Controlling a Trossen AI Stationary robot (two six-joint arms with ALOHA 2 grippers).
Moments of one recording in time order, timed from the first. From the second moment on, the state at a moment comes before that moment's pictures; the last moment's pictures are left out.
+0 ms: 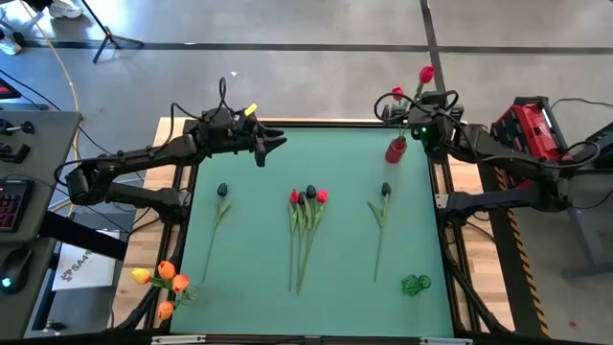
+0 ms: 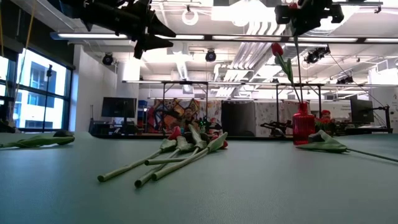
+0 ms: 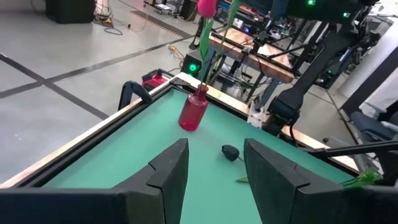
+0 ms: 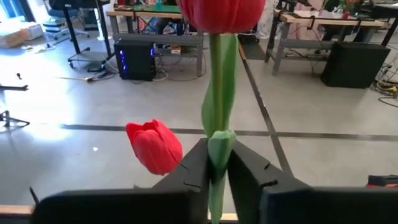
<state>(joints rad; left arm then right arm) 0.49 1.16 0.80 0.15 0.20 -0.29 -0.38 1.04 1.11 -0.61 1.10 0.47</state>
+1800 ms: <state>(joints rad) 0.47 1.15 0.80 -0.38 0.19 -0.49 -0.01 1.69 1.16 -0.45 0.12 1.23</state>
